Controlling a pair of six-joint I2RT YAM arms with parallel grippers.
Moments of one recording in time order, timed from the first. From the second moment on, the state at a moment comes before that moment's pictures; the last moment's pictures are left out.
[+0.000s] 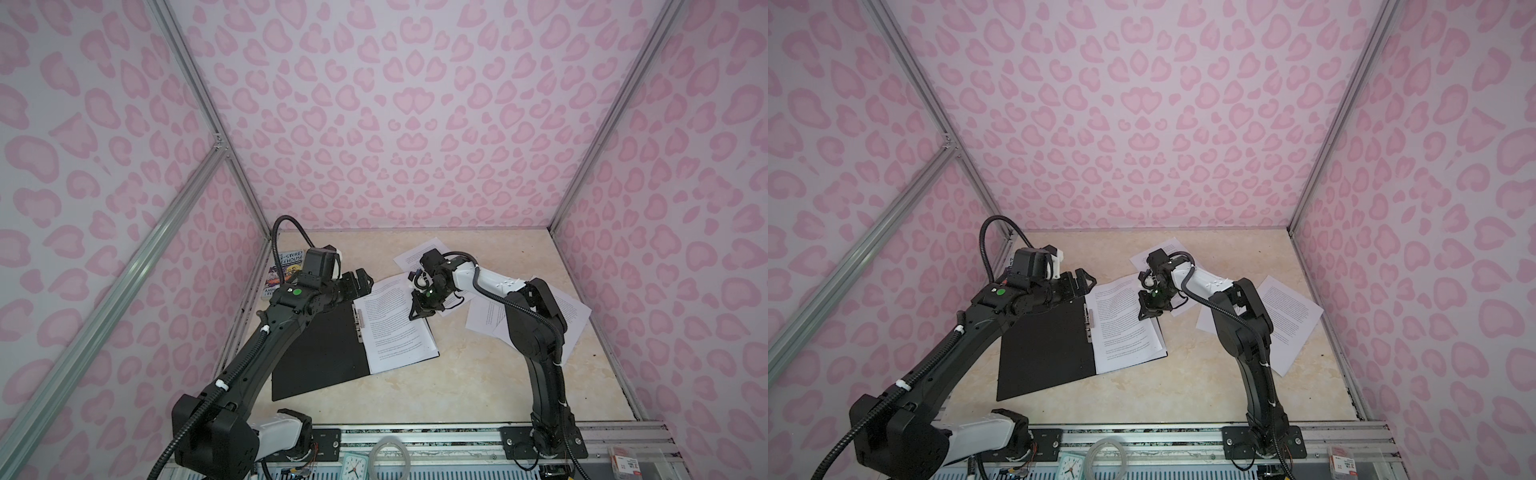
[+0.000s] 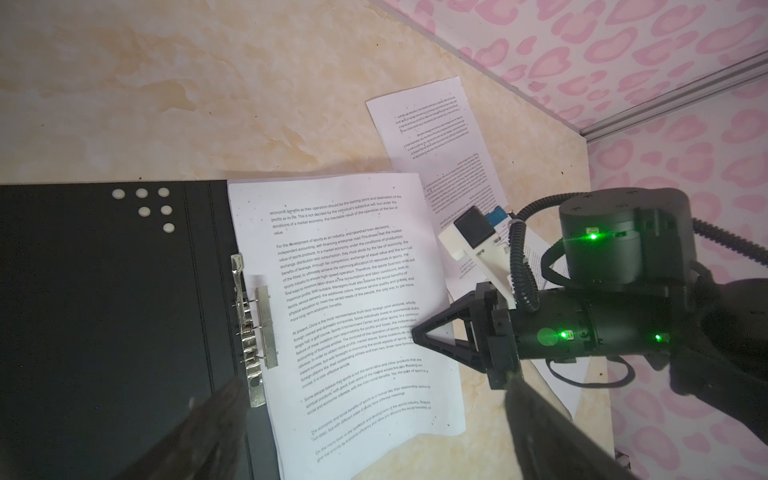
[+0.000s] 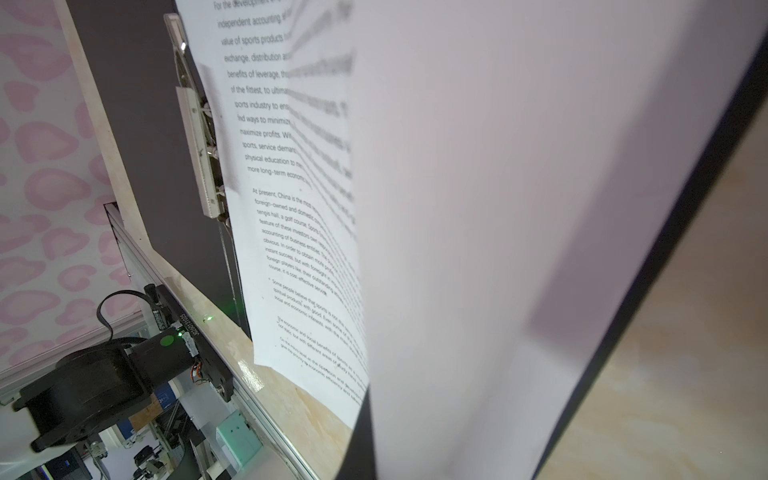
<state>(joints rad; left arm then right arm) -0.31 1.27 1.12 -0.64 0.21 -0.60 0.56 2.14 1.63 -0.87 -0.60 0.29</state>
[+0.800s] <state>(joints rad) -0.31 1.28 1.13 -0.64 0.21 -0.60 0.56 2.09 1.61 -0.88 -0.58 0.29</state>
